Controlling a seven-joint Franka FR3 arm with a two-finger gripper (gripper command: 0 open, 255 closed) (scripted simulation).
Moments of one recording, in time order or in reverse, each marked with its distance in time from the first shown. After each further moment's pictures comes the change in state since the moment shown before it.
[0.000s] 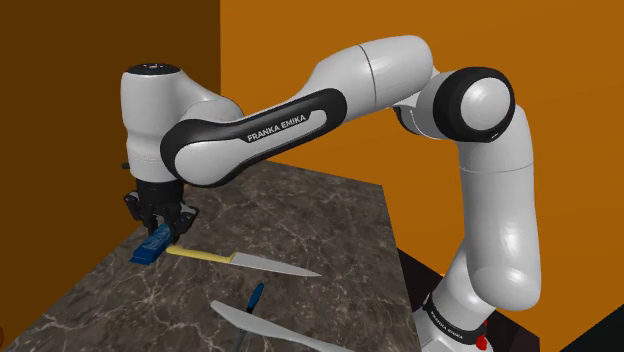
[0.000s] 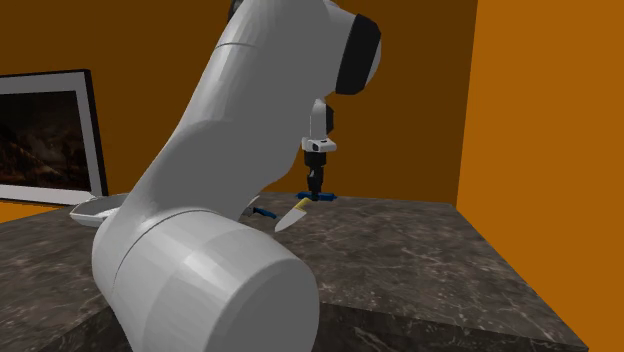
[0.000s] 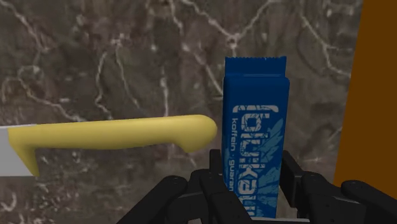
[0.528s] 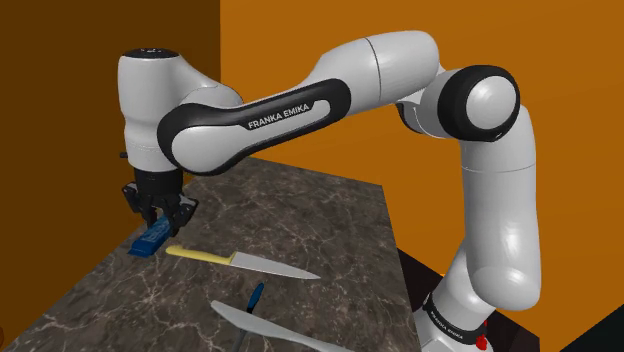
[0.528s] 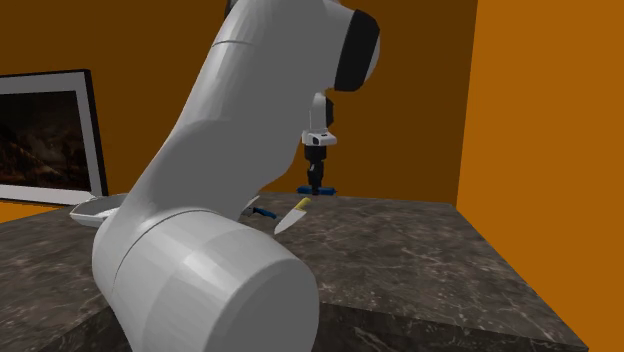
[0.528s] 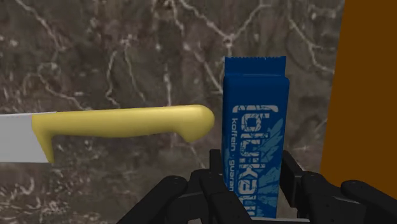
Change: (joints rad) arm -0.003 -0.017 0.008 0.028 0.015 -0.044 -0.012
